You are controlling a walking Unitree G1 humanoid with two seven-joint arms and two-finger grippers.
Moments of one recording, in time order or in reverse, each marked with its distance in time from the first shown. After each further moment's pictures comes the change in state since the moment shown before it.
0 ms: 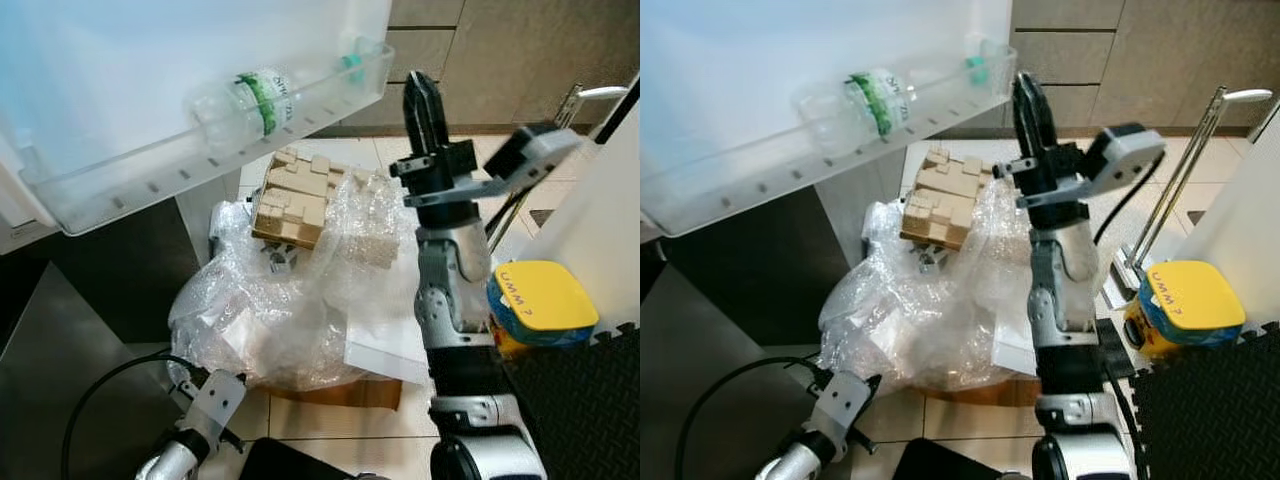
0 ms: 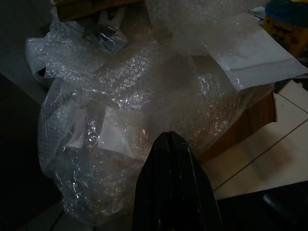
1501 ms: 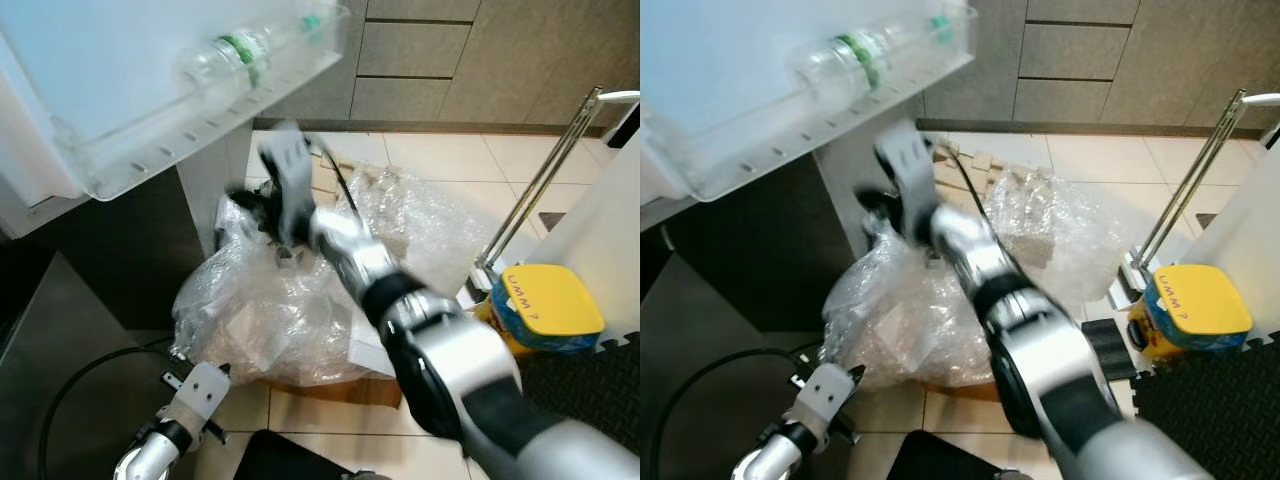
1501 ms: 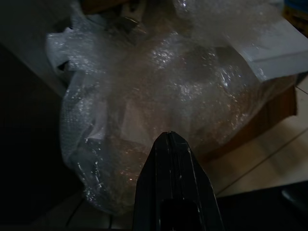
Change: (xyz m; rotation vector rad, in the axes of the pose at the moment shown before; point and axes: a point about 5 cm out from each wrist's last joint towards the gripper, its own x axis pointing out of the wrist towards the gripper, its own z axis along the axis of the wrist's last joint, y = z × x) left arm -0.007 0.021 0.006 0.057 -0.002 0.023; right arm -0.066 0.060 -0.150 0.228 0.995 0.403
